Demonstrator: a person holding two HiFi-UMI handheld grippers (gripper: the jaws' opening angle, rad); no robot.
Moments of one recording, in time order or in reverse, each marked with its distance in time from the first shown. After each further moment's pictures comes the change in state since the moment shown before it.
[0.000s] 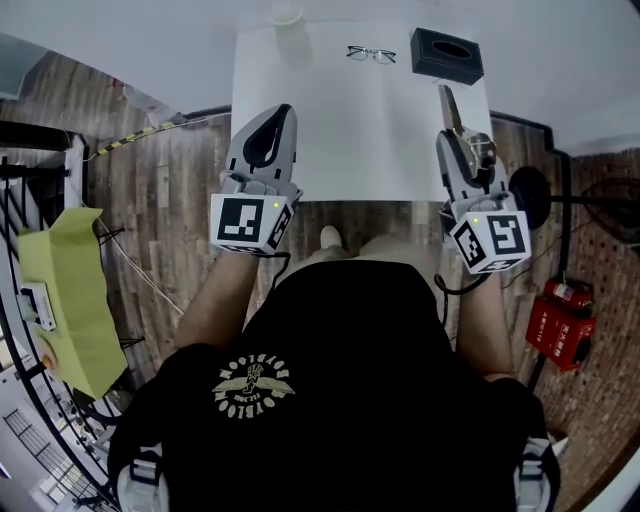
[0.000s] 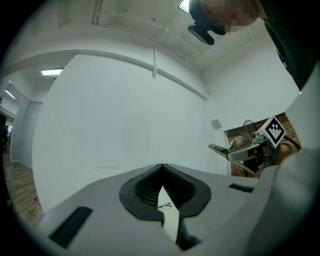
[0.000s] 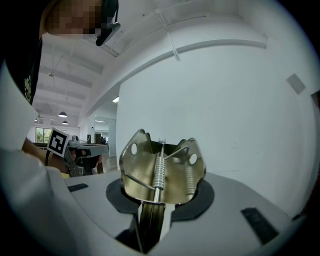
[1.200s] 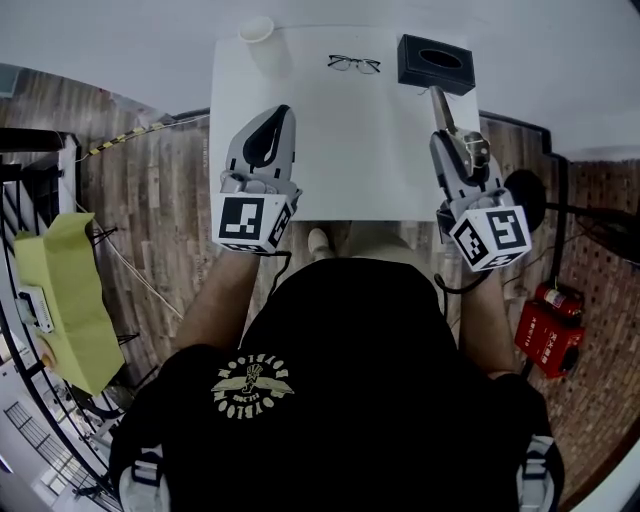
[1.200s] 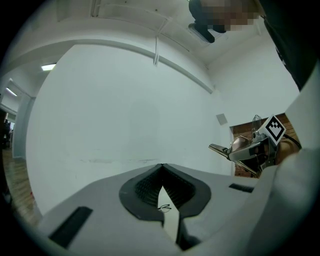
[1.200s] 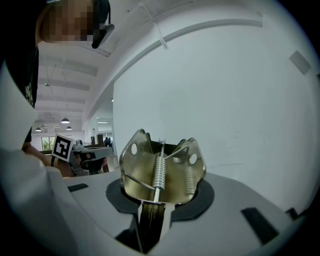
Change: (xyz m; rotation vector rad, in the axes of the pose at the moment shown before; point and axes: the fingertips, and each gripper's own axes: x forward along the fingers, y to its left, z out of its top) left arm 0.098 -0.013 -0.026 -0.027 0.056 0.027; right arm 0.049 -0.088 -0.017 0.073 0.075 0.063
